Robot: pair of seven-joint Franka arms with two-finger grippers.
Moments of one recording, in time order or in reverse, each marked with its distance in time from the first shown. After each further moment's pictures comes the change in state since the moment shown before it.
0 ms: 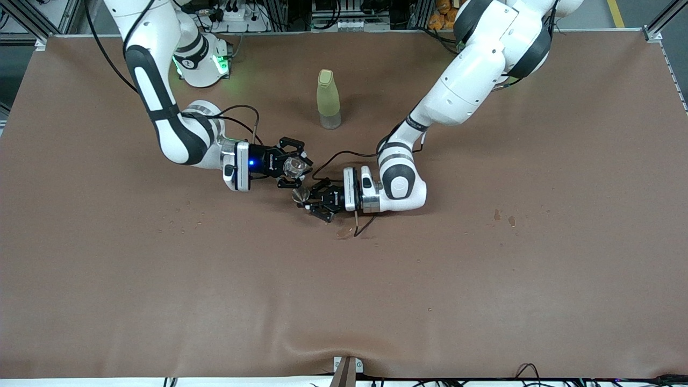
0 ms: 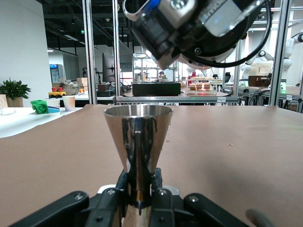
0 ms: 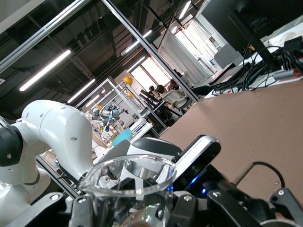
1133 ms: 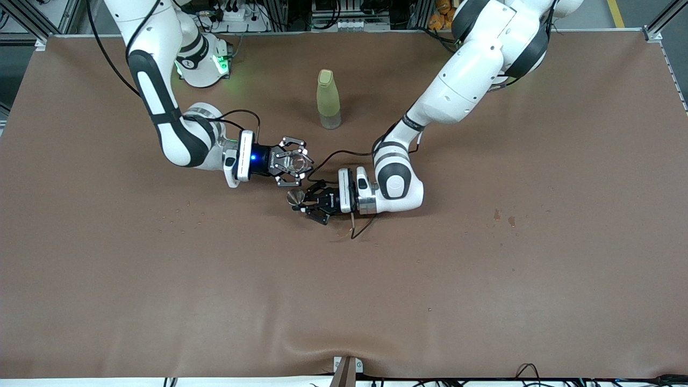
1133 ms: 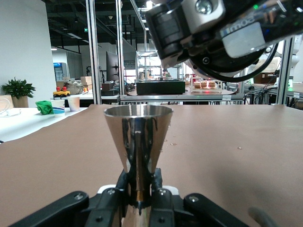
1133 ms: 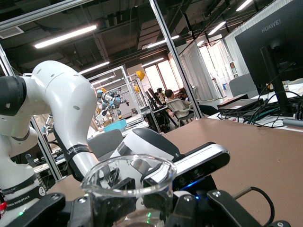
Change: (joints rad) left arm -0.018 0.004 0.000 0.048 0.000 0.051 -0.028; right arm 0.000 0.022 -0.008 0.000 -0.007 -0.045 -0.370
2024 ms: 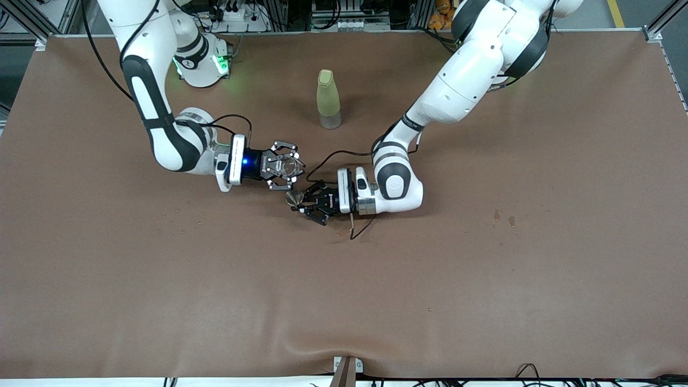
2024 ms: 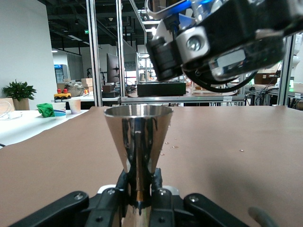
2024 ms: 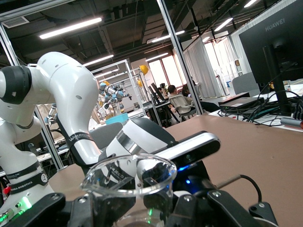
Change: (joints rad) left arm -0.002 0.000 0.000 0.015 0.000 0.002 -0.002; right arm -0.001 0.011 -0.050 0.001 -0.068 -0.038 -0.034
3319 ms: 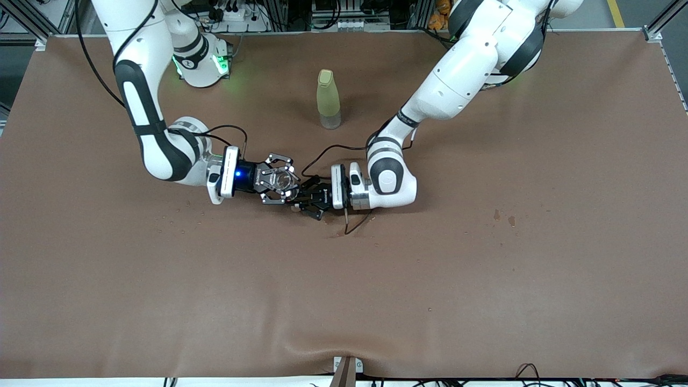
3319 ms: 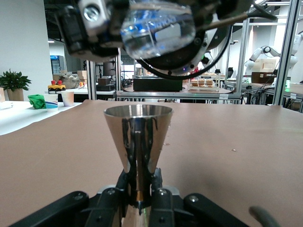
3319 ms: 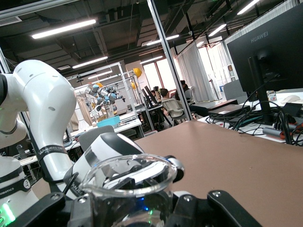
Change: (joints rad) left arm -0.028 0.000 -0.007 0.002 0.000 0.034 -0.037; right arm -0.012 0.047 -0.029 0.092 -0.003 0.009 0.031
